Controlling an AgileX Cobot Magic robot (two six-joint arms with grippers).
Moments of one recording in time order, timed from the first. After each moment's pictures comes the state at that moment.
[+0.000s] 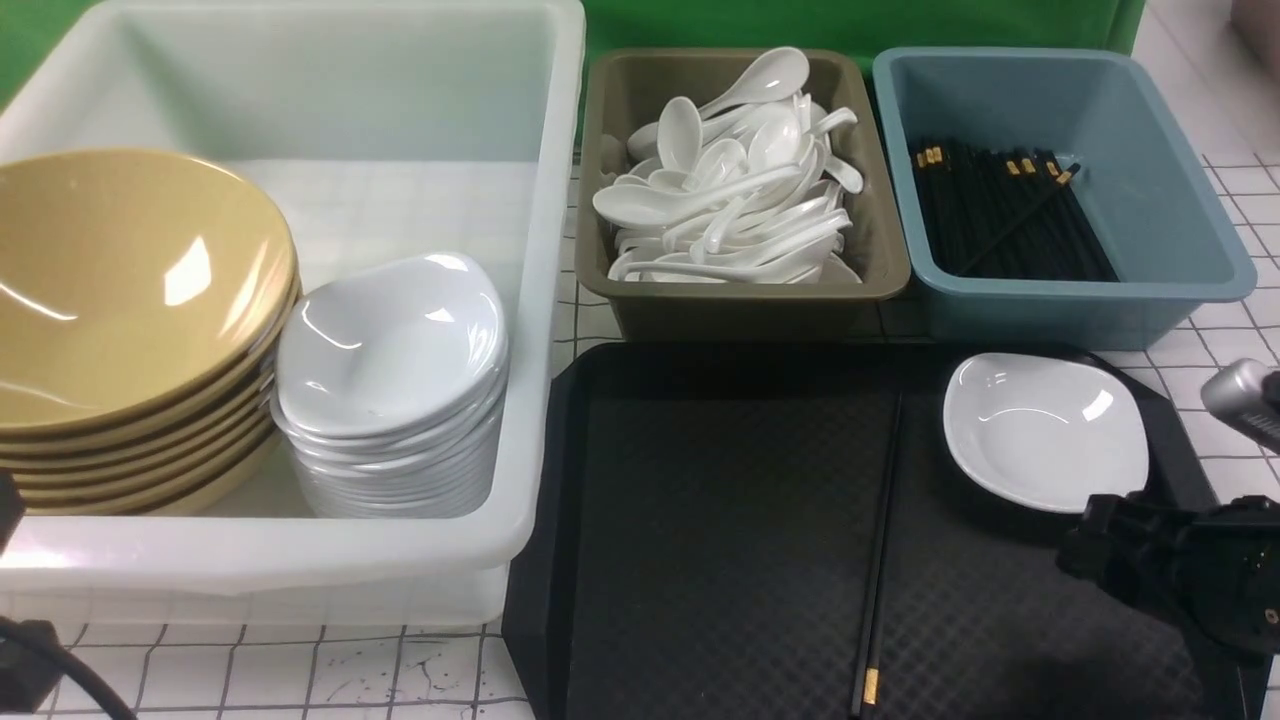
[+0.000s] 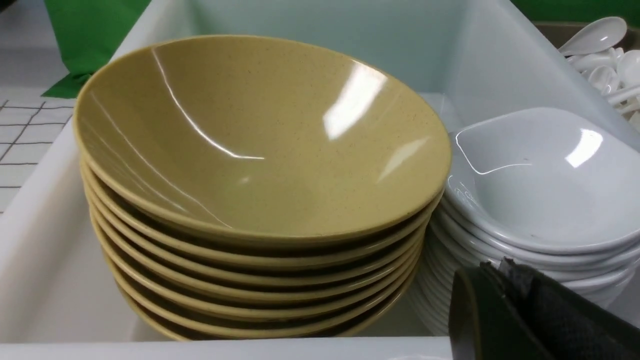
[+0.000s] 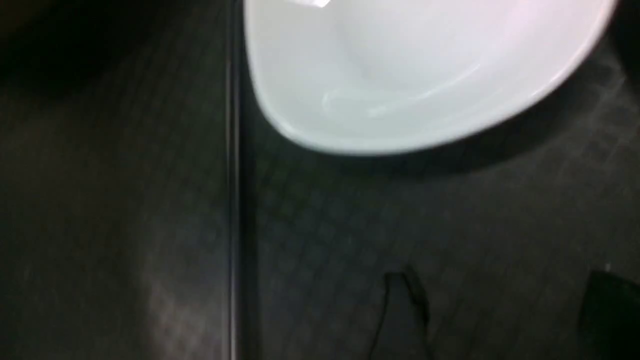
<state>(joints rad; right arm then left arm) 0.21 1.23 -0.41 0.46 0.16 0.28 -0.02 0.28 -0.38 -0.04 0.45 0.02</state>
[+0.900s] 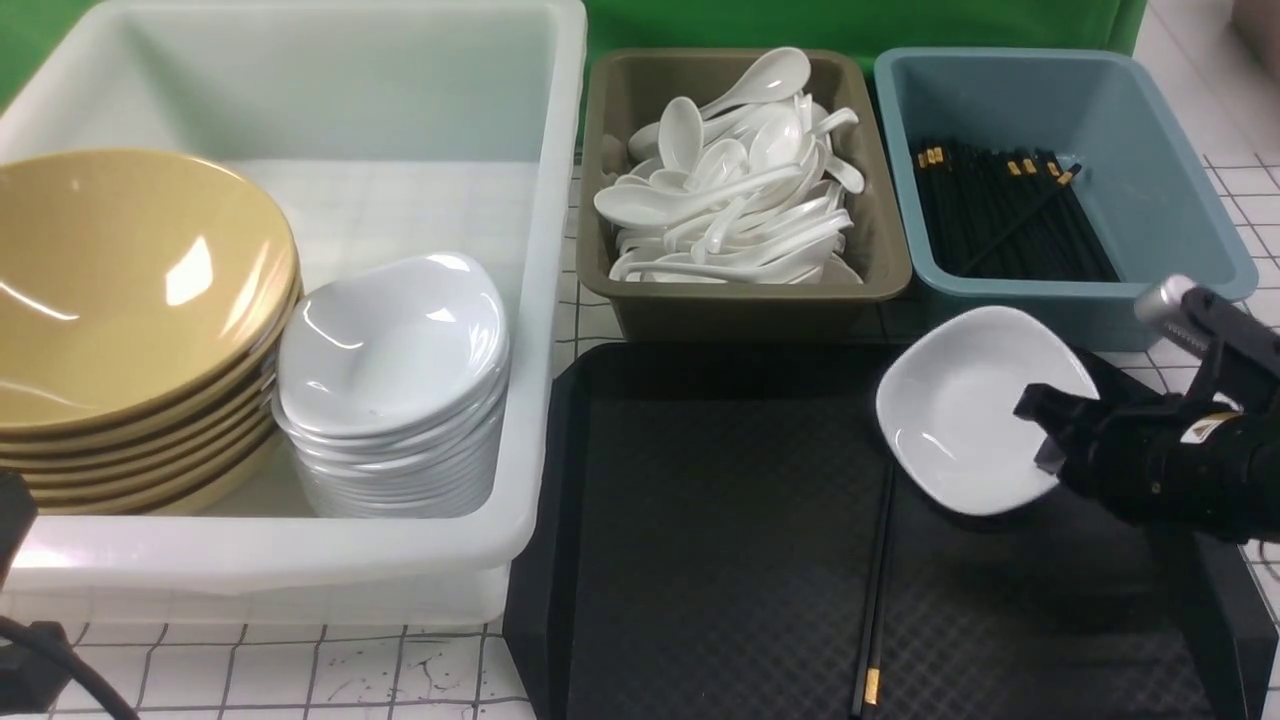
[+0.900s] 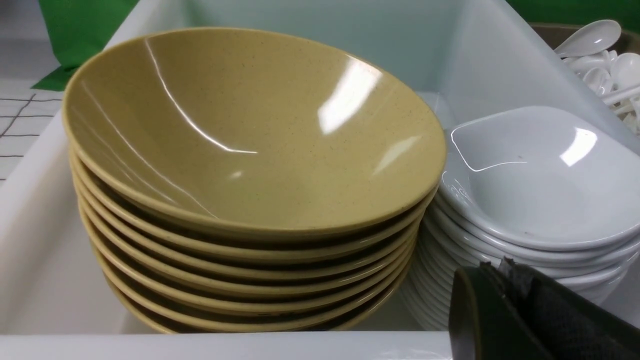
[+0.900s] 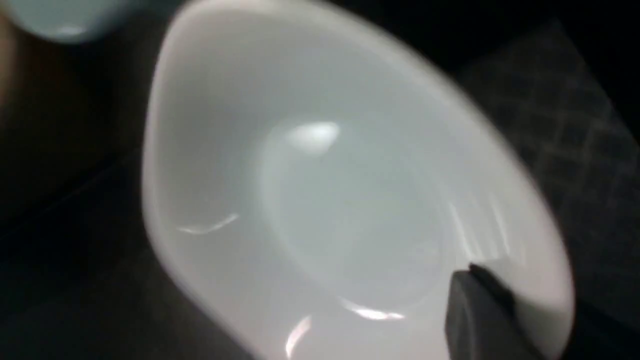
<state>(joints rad) 0.20 1.53 -0.60 0.49 -0.03 0.22 -0.02 0.28 -0.36 -0.06 0.45 0.02</state>
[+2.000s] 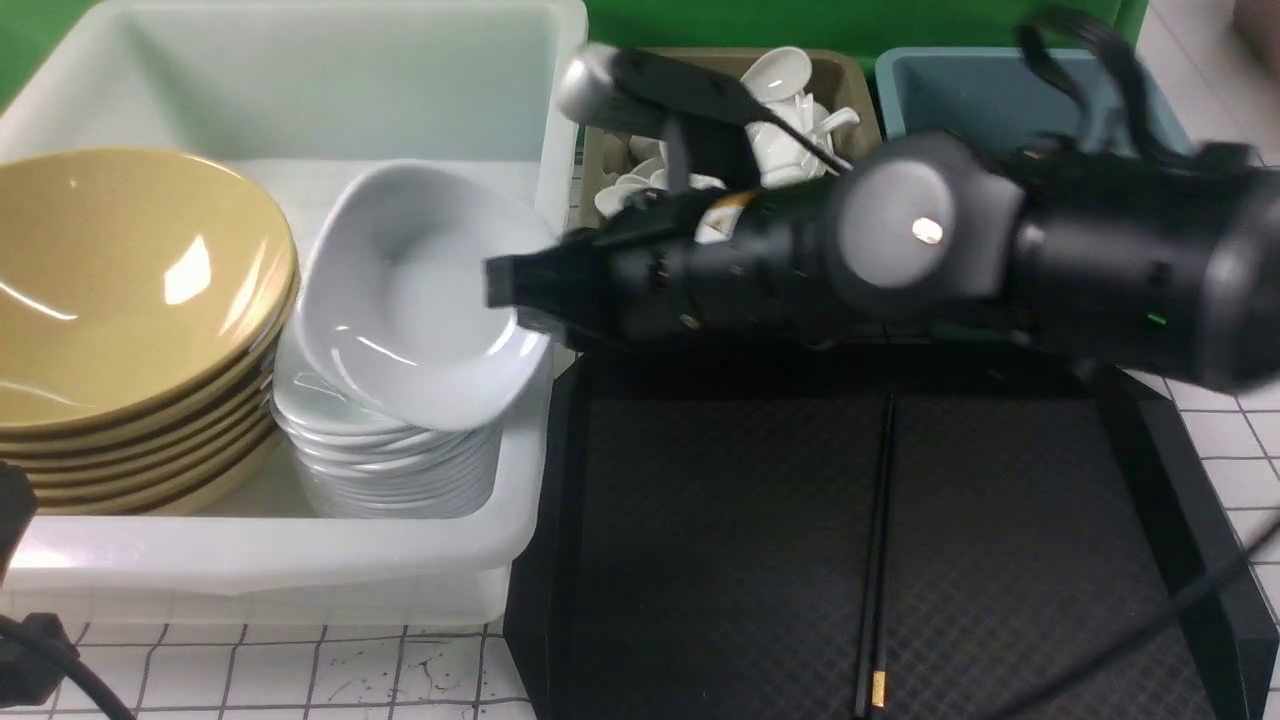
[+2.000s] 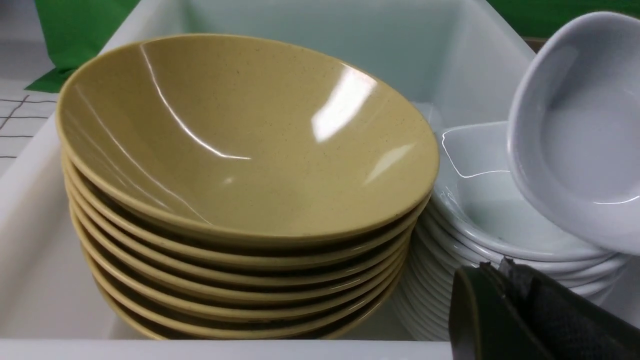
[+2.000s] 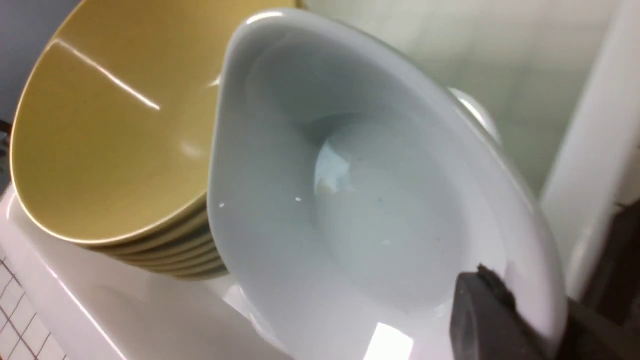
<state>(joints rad) 0.75 1.77 -1.39 0.56 0.32 0.02 -0.02 0.28 -0.36 -0.08 0.43 0.01</state>
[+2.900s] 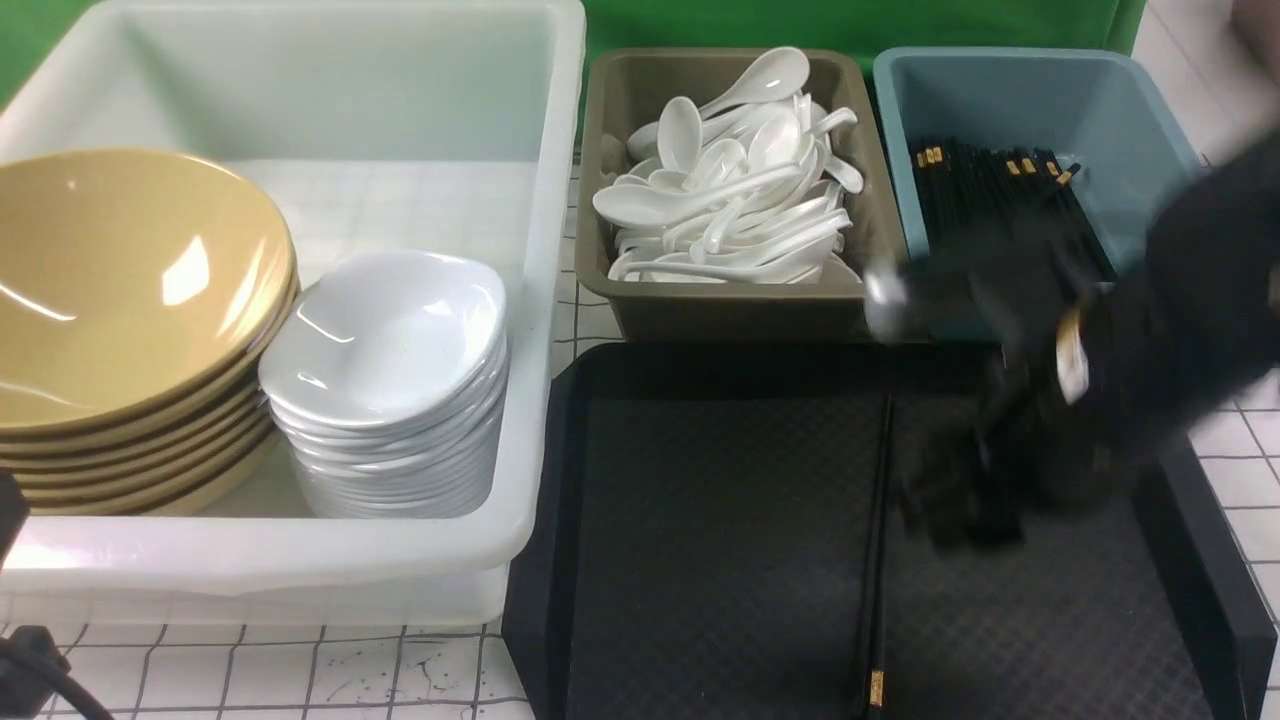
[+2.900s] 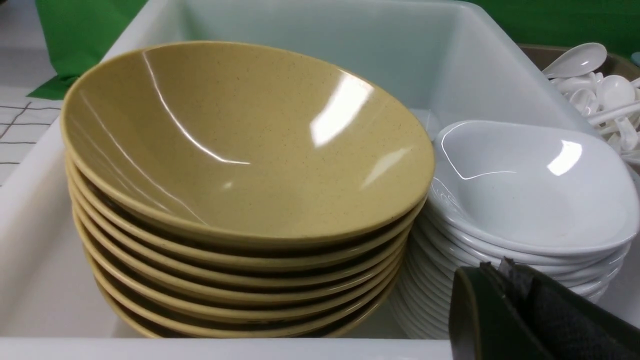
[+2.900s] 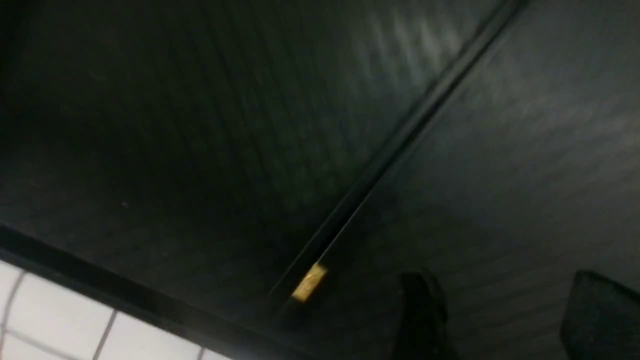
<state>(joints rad) 0.56 1.46 -0.96 -0.02 0.85 0.27 -0.02 0.25 -0.36 -0.08 0.45 0.01</state>
